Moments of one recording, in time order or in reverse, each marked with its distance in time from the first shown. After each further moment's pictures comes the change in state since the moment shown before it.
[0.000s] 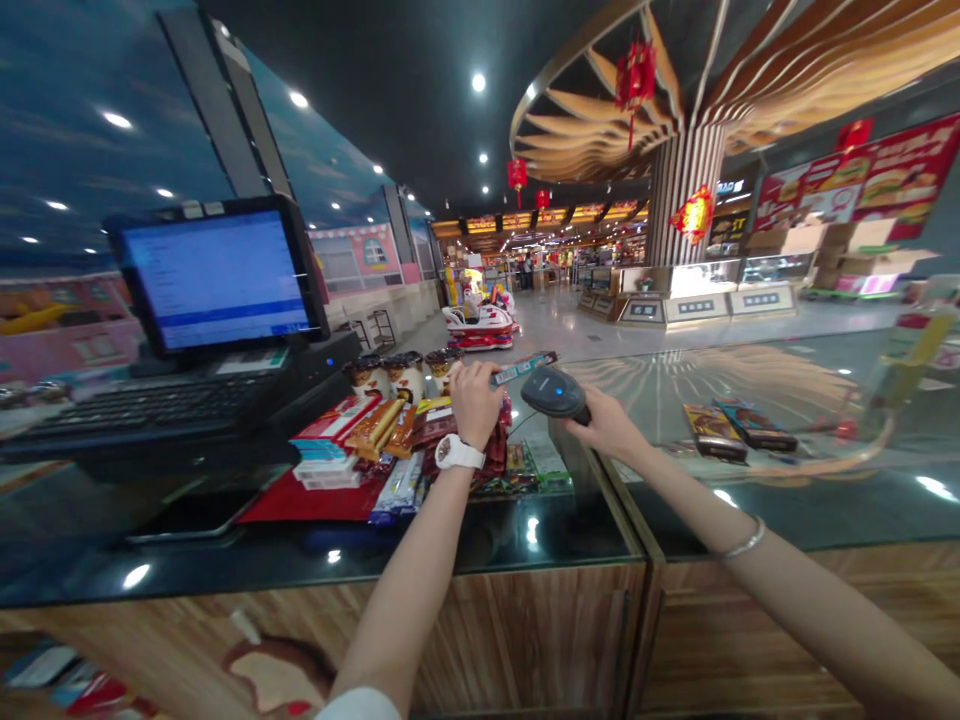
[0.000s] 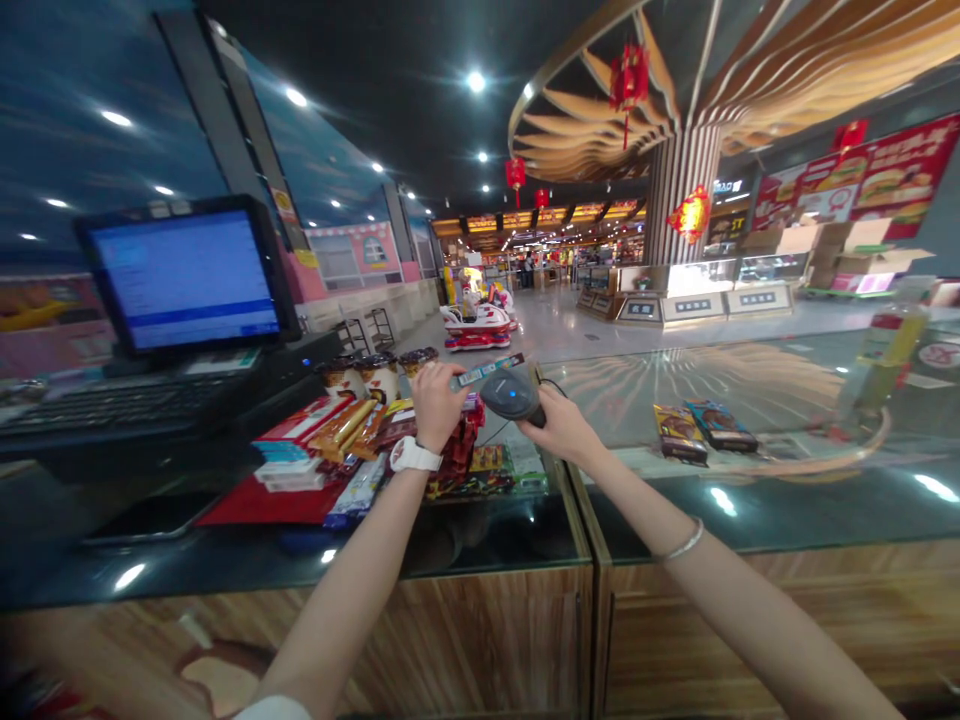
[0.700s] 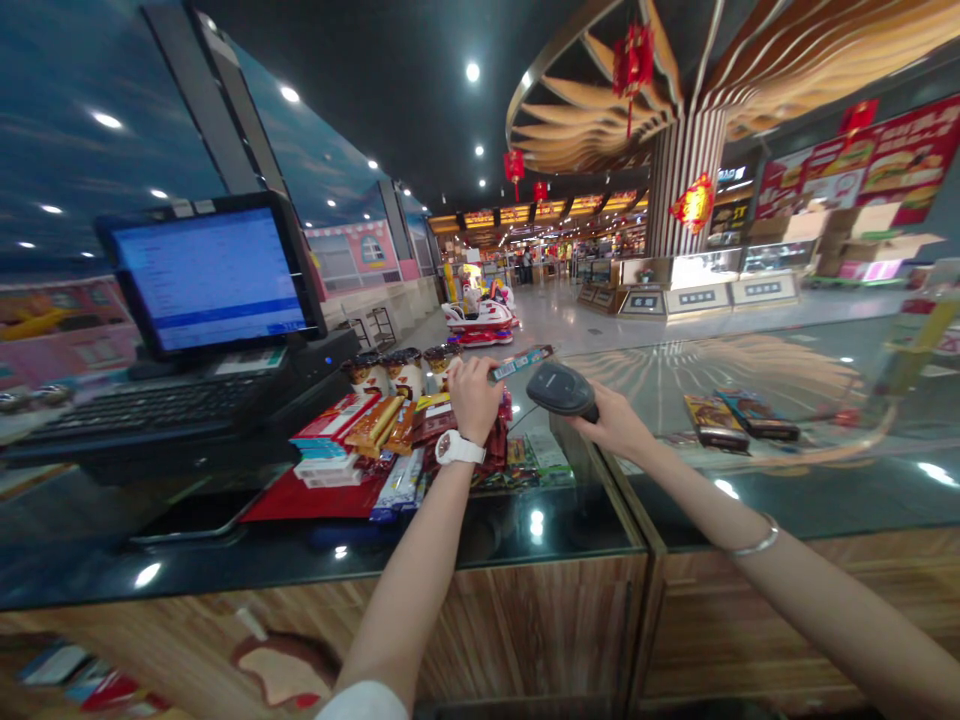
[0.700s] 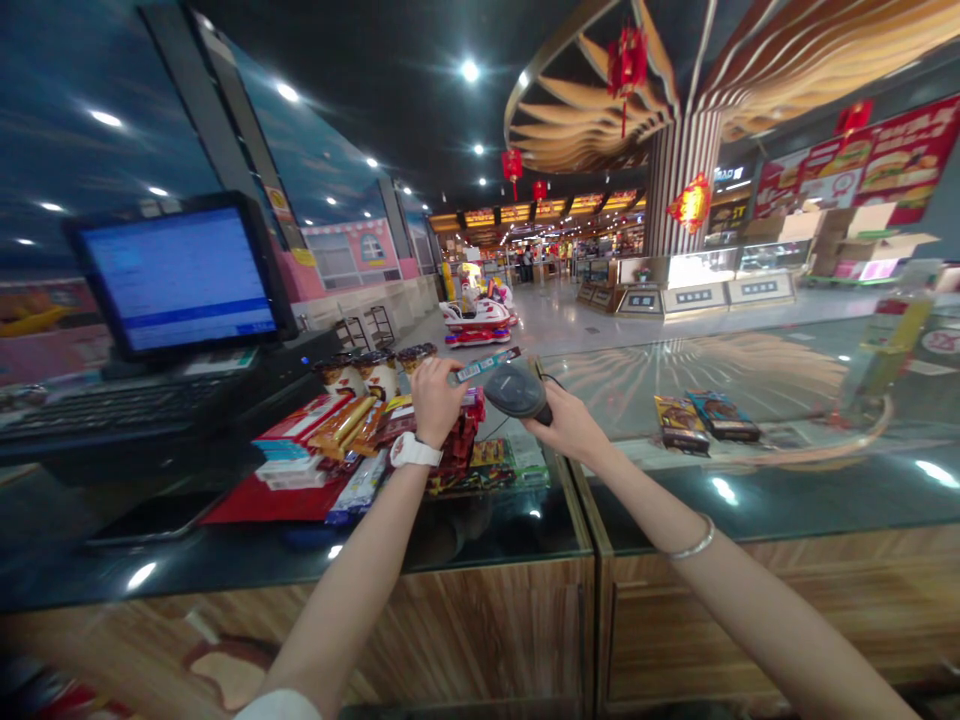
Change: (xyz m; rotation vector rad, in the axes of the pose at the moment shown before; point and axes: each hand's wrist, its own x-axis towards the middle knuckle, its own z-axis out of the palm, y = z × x) left_hand 0.000 0.000 0.001 0.016 -0.012 -0.017; right_hand -0.008 -0.001 -0.006 0.006 -0.011 0.037
